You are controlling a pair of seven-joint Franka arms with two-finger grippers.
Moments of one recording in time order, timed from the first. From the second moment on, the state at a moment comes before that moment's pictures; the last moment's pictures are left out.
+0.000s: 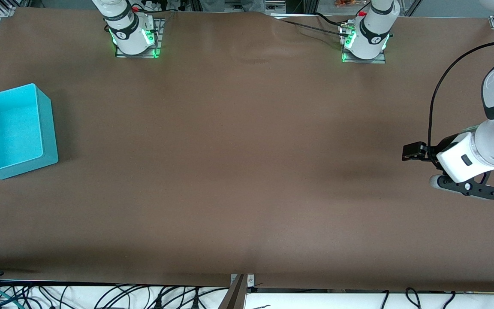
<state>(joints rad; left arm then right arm) 0.07 0.51 -0.21 -1.10 0.05 1.46 0.09 -0.72 0.22 -0.16 -1.97 0.26 2.45 -0.71</state>
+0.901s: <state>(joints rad) 0.07 0.51 -0.21 -1.10 0.05 1.46 0.09 -0.57 0.29 -0.16 -1.97 0.46 2.36 -1.00</state>
